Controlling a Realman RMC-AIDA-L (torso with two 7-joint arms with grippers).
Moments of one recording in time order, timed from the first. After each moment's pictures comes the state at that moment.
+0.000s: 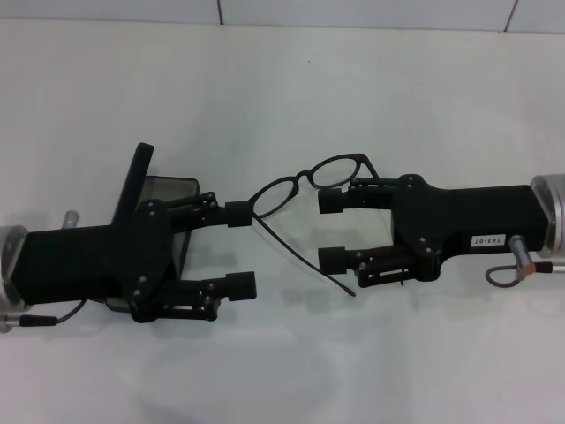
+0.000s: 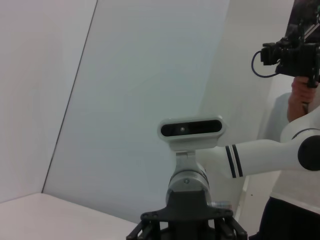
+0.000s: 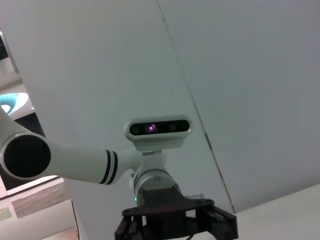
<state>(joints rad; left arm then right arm) -0.40 -2.01 0.90 0.55 1.67 1.95 -1.24 0.56 2.03 -1.35 -0.64 -1.38 -1.63 1.43</state>
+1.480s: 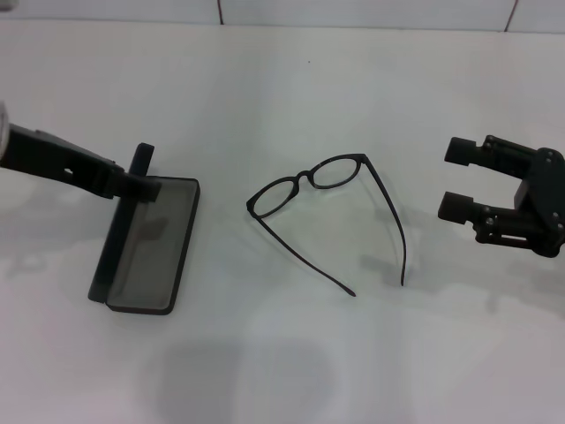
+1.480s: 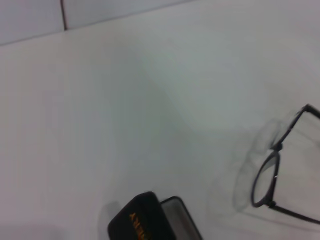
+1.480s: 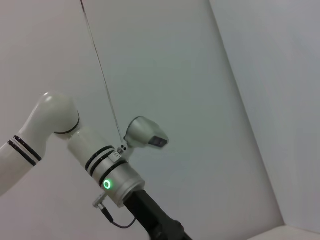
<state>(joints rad) -0.36 -2.09 1.18 1.77 2.52 1.71 -2.68 0.35 2.01 -1.07 -0.67 -1.38 -1.74 1.31</state>
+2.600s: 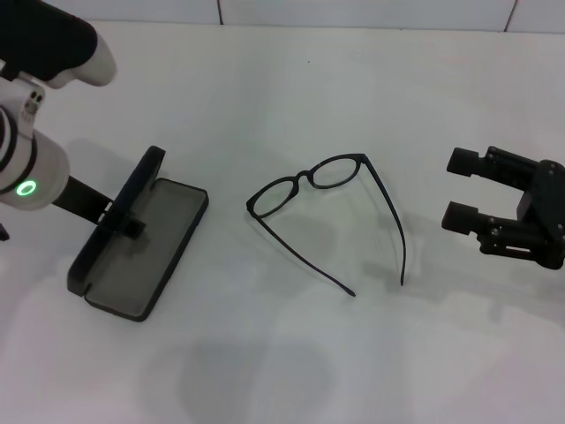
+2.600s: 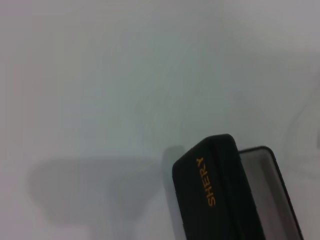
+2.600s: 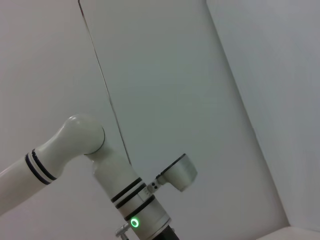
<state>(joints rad) -0.40 -2.09 1.47 1.58 2.82 1.54 -2.80 0.35 2.01 -1.06 -0.62 -1.38 -1.77 1.29</state>
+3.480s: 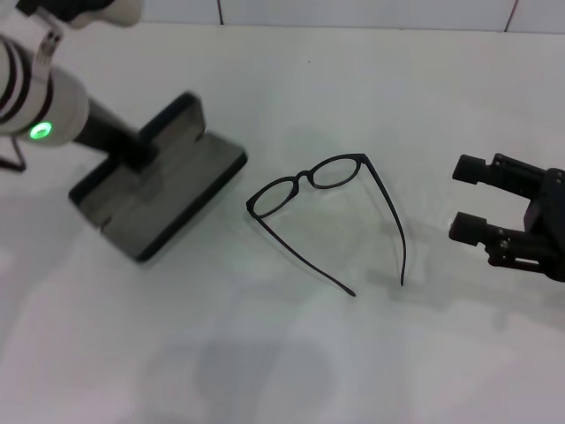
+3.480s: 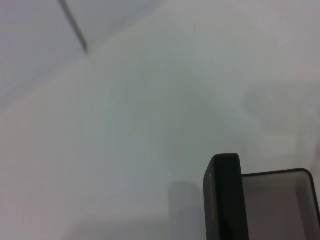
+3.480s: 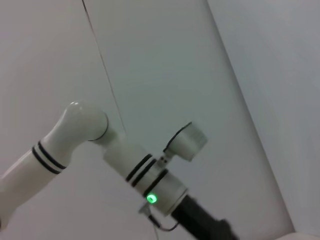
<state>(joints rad) -0.45 -2.09 1.48 1.67 2.81 1.46 -2.68 0.33 2.01 -1.06 -0.62 -1.37 -1.80 1.27</state>
